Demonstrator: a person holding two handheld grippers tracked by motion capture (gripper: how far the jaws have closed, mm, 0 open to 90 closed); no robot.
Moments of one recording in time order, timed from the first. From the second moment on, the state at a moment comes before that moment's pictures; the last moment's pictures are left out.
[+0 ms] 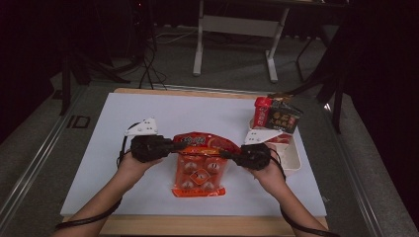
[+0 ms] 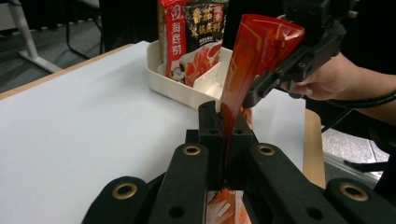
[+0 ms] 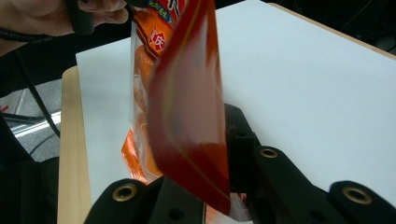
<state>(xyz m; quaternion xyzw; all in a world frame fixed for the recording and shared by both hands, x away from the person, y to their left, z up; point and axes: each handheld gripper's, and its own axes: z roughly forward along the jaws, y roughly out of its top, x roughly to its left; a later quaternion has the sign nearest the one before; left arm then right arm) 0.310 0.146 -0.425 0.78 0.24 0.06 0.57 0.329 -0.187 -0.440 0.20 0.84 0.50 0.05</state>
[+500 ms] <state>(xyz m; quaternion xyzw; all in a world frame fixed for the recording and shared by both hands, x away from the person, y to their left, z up) 0.299 0.149 -0.401 0.77 0.21 0.07 0.60 0.301 -0.193 -0.391 0.17 0.84 0.51 0.08</state>
